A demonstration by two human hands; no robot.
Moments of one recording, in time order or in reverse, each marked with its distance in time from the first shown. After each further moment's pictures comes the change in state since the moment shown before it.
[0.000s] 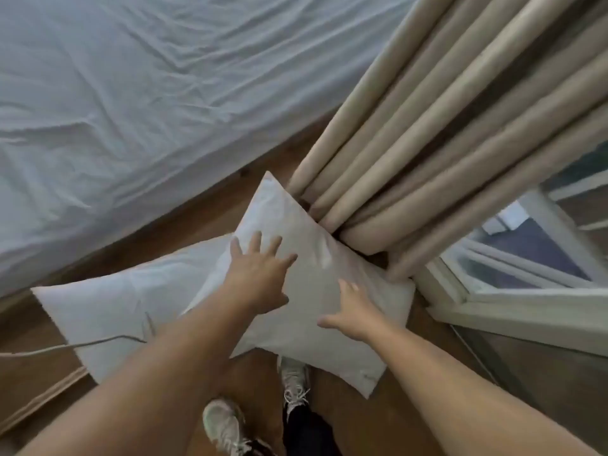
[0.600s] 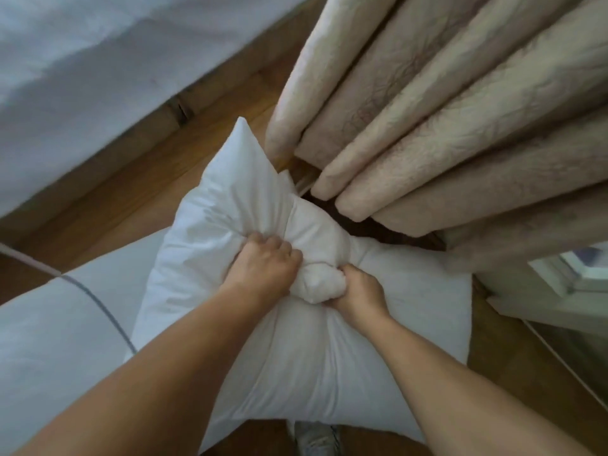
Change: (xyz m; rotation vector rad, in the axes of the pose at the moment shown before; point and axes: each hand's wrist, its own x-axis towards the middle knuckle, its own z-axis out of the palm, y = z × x) left_hand 0.244 -0.055 0.214 0.385 0.145 0.420; right_hand 0.290 0.066 0.147 0.163 0.328 0.098
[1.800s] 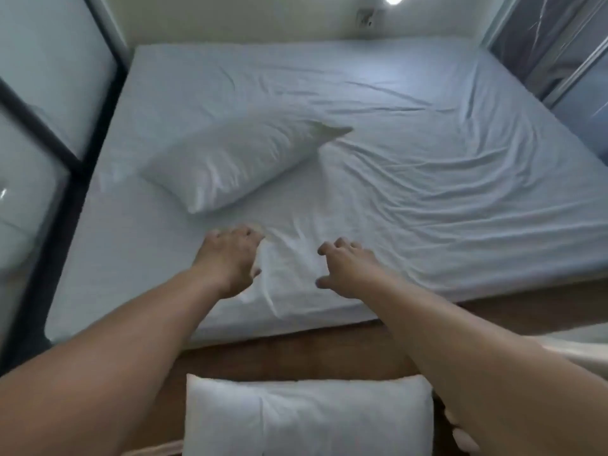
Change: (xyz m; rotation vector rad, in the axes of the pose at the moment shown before) left_hand -0.452 -0.378 -0.251 -0.365 0.193 -0.972; right_hand -0.201 -0.645 -0.172 -0.750 -0.133 -0.828
